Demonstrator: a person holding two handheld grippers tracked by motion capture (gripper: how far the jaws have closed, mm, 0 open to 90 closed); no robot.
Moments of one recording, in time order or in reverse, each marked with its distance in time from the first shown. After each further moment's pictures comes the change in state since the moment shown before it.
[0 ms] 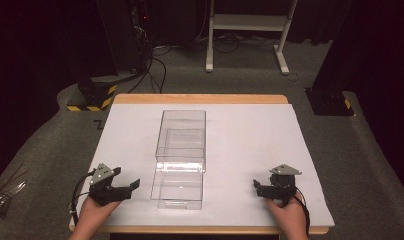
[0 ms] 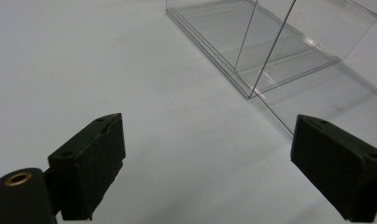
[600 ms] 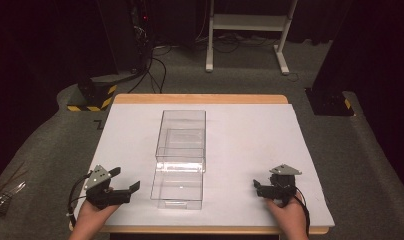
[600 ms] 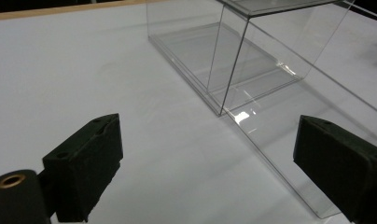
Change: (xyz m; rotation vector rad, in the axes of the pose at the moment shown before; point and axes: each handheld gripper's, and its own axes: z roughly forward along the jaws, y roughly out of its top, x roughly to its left) left arm -0.015 0.010 -0.022 -0.065 -0.043 0.025; right arm 0.000 0.000 0.000 0.000 0.000 -0.001
